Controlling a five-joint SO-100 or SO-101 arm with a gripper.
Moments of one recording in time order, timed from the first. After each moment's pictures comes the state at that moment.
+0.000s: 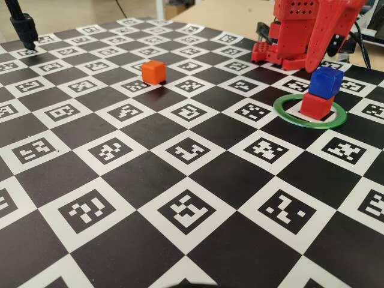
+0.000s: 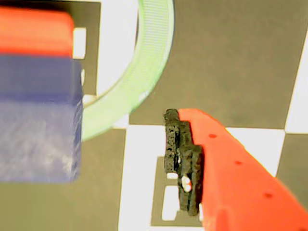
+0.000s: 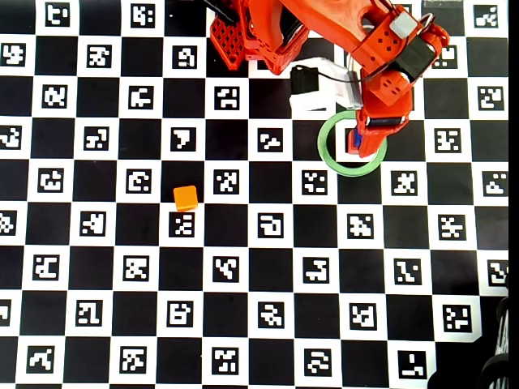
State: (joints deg) arm -45.4 107.7 110.7 89.3 41.3
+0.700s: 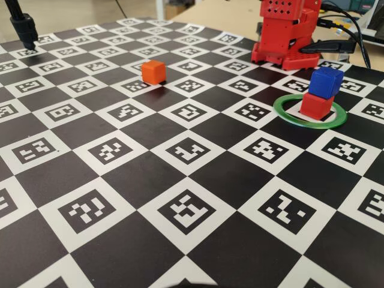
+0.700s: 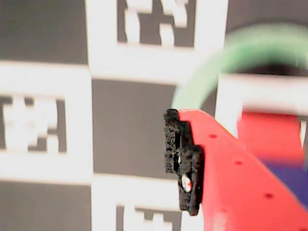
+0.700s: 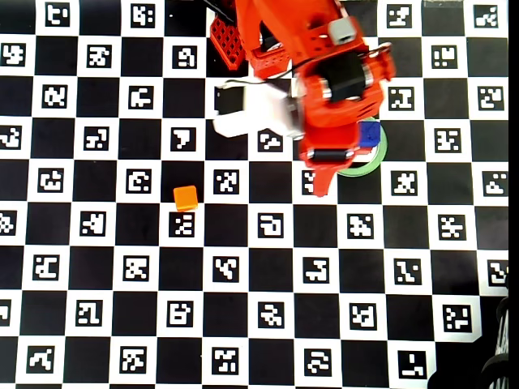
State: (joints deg) arm -6.4 105.6 90.2 98.4 4.3
